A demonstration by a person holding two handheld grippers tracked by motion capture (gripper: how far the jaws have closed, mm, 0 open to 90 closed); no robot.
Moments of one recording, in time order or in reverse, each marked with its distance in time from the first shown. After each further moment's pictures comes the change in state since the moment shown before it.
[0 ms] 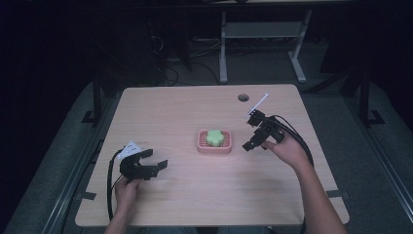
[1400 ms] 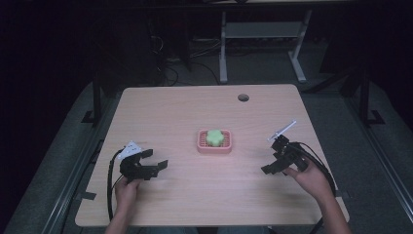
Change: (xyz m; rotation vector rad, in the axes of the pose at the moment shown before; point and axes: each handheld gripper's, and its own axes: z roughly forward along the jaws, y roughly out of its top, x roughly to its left) left arm 0.000 0.000 0.000 0.010 0.004 0.012; right arm 0.006 -0.096 0.007 -0.044 0.017 0.092
